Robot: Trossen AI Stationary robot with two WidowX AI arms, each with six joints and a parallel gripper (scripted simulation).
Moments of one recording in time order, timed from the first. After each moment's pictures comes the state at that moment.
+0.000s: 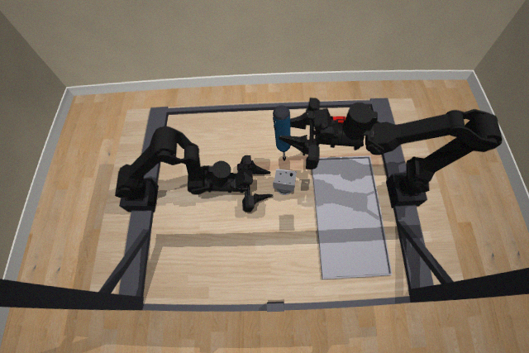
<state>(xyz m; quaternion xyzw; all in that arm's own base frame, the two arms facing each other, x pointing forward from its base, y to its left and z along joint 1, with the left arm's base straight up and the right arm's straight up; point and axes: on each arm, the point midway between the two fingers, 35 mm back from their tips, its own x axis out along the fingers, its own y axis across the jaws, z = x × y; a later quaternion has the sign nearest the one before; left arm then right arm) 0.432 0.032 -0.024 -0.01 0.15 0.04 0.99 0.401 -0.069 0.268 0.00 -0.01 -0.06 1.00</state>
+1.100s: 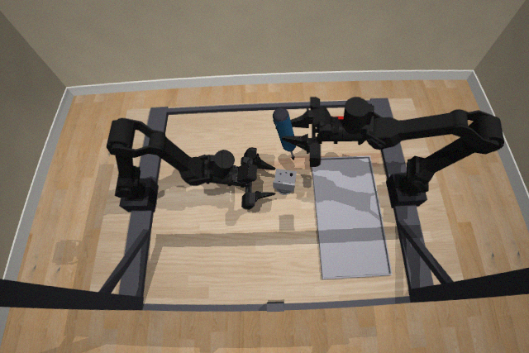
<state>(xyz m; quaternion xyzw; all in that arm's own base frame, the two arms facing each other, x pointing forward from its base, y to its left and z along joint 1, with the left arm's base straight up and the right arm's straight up) 0.445 0.013 0.052 0.04 0.18 -0.01 0.98 0.393 -0.082 0.247 0.00 0.06 -0.06 1.00</state>
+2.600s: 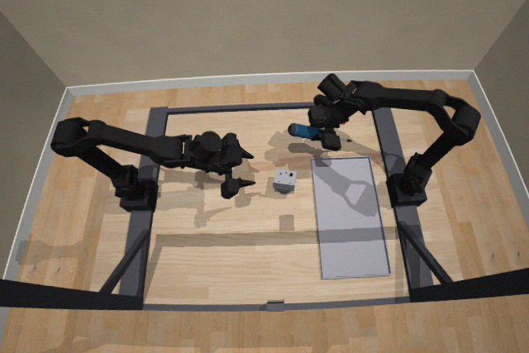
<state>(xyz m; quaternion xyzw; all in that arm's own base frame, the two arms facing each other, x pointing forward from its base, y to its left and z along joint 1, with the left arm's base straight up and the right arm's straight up) 0.387 0.019 0.131 -0.01 0.31 0.03 0.95 0.307 -0.173 0.105 -0.02 0.49 0.01 0.87</state>
